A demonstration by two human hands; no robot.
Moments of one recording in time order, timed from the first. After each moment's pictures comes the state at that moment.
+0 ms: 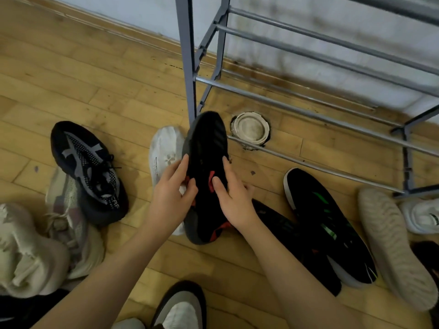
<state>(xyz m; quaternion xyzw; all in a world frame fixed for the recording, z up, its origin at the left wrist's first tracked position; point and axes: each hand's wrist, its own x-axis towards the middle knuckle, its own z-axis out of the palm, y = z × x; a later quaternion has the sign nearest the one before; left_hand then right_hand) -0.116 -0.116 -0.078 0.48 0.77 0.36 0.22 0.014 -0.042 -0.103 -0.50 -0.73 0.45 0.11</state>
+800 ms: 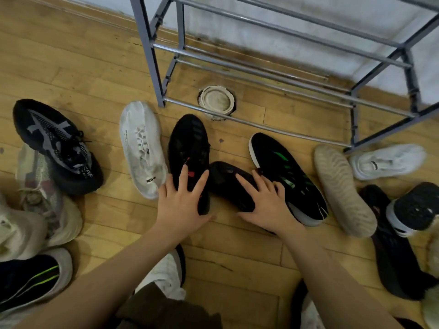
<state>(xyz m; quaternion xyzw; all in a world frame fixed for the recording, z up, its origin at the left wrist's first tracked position) -0.024 -0.168 -0.094 0.64 0.75 -0.02 0.13 0.179 -0.082 -0.095 -0.47 -0.85 0.17 -0.16</state>
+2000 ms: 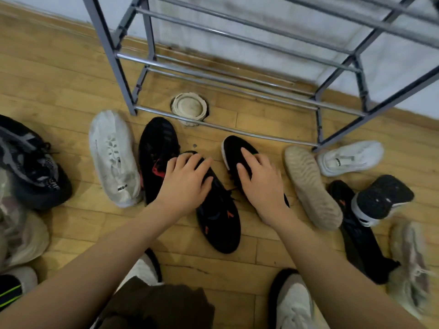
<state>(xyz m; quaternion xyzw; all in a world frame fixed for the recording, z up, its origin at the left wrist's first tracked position) 0.008 -0.110 -0.052 0.72 0.68 0.11 0.12 0.185 -0.055 -0.044 -0.61 -0.78 0.14 0.08</state>
